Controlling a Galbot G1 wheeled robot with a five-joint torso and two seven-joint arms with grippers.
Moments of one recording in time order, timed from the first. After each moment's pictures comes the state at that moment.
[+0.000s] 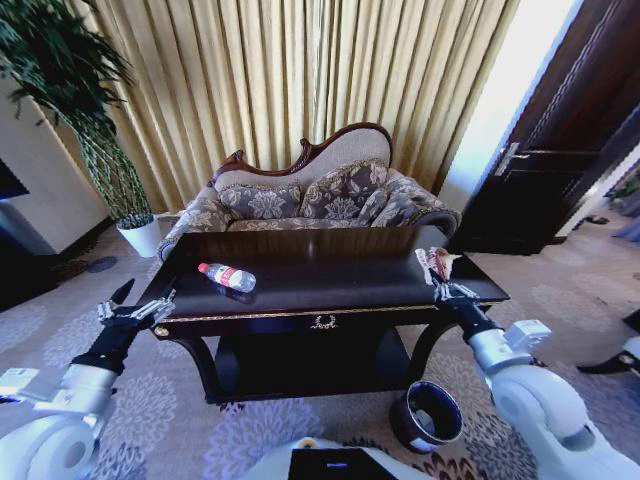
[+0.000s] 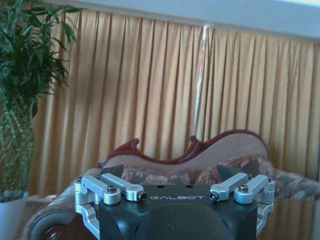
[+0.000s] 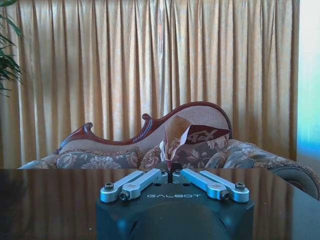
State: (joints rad) left arm 1.76 -1.29 -1.16 -2.45 -0.72 0.28 0.17; right arm -1.68 0.98 0.85 2.35 0.70 -0.20 0.11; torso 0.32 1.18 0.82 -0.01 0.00
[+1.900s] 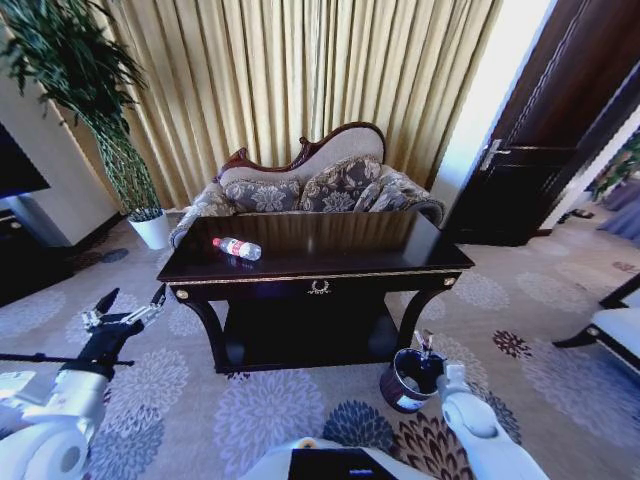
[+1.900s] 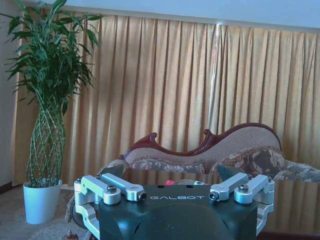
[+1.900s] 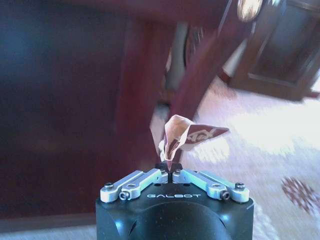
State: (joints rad) left arm 1.76 -1.33 -1.17 -2.44 -0.67 0.29 0.15; right arm -1.40 1.11 0.53 1.44 0.32 -0.17 0.17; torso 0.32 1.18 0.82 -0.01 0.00
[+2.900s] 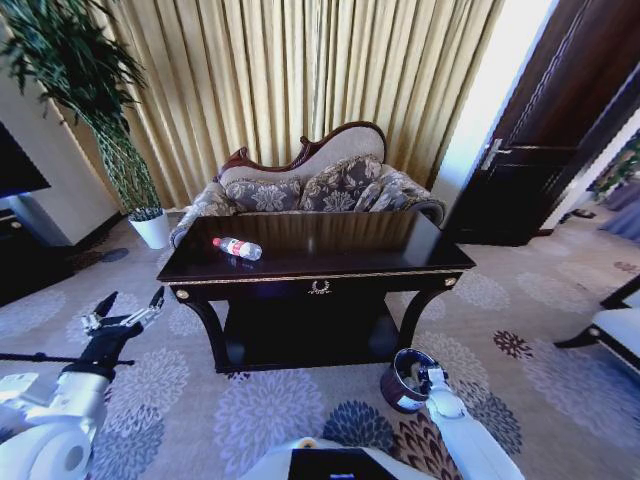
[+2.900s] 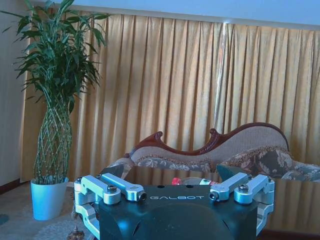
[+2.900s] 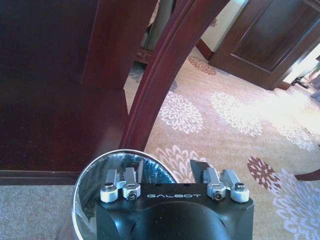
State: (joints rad) left arm 1.76 -1.34 -1.17 -2.42 -0.66 0.28 0.15; right arm -1.17 1.16 0.45 0.98 0.15 -0.05 0.23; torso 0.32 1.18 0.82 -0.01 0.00
